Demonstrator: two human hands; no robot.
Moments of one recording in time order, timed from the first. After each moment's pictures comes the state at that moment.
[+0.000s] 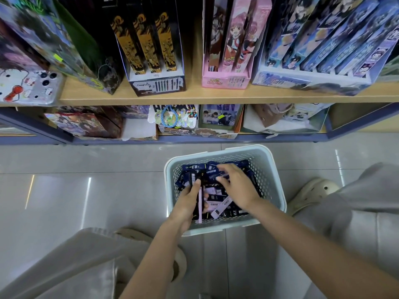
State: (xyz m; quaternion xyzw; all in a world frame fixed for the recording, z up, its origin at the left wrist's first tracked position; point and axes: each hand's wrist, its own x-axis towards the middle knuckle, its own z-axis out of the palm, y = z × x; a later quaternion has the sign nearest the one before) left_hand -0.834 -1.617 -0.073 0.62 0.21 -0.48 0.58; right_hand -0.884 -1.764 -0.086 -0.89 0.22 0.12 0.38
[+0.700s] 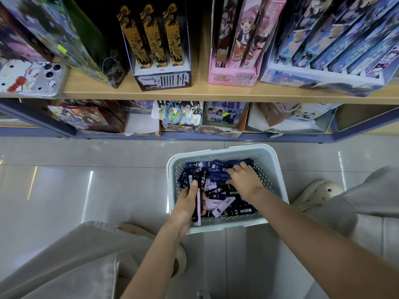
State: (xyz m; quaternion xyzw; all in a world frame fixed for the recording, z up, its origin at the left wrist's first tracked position) left_hand -0.841 -1.608 -0.070 0.64 0.20 -0.46 0.58; right_hand -0.875 -1.791 -0.126 -0.95 0.06 0.29 0.02
